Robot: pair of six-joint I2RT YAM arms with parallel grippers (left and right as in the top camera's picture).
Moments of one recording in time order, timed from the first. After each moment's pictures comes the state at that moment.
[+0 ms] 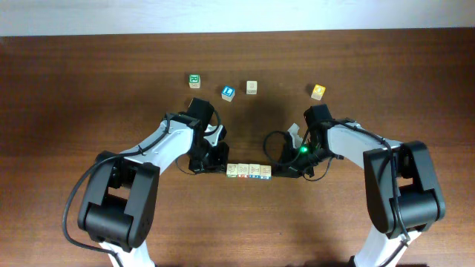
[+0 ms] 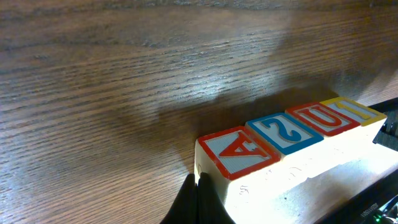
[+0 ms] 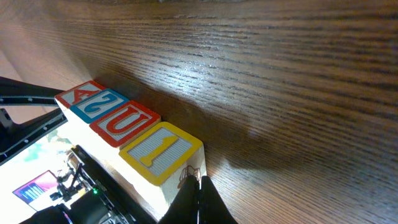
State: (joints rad) left arm -0.35 1.92 1.17 -0.77 0.46 -0.28; right arm 0.19 1.94 1.03 -0.68 -0.77 0.28
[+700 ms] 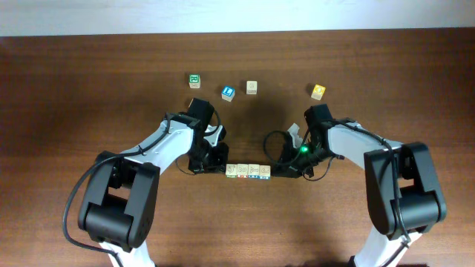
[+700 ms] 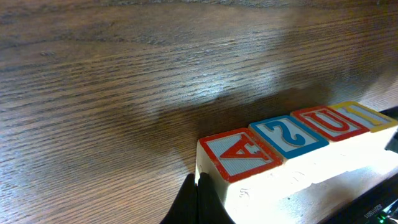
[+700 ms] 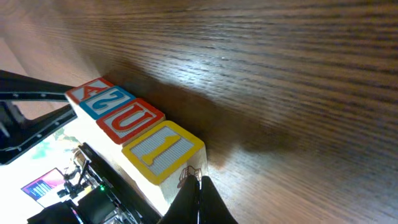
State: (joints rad) left arm -0.35 1.92 1.17 -0.78 0.45 -0.28; right arm 0.19 1.92 1.03 -0.69 -0.79 0.28
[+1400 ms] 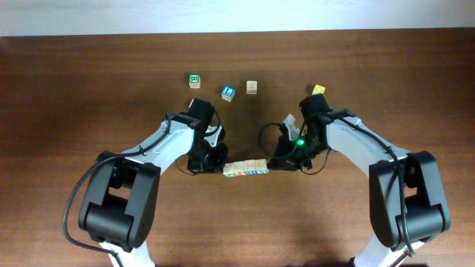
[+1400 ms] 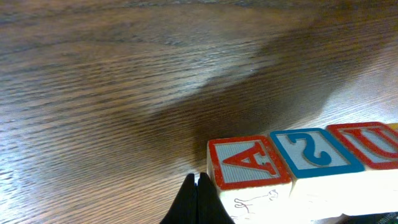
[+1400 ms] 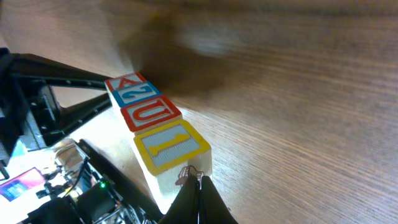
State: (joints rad) left arm -0.36 1.92 1.17 -0.78 0.41 -0.28; right arm 0.24 1.86 1.13 -0.78 -0.74 0.29
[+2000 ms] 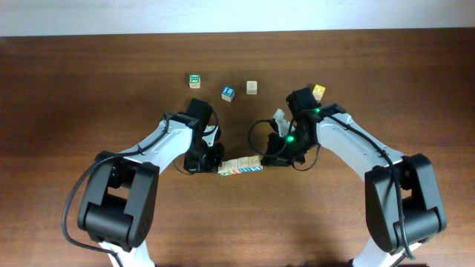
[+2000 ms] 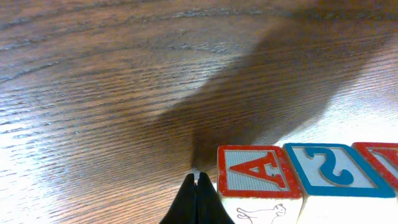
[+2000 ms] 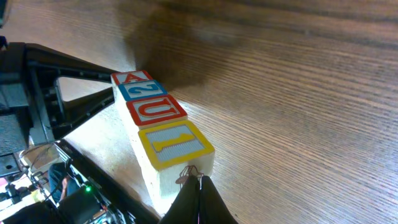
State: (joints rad) left arm -0.35 1.92 1.17 -0.79 0.35 -0.28; right arm 0.32 1.86 1.21 -0.82 -0.66 0.29
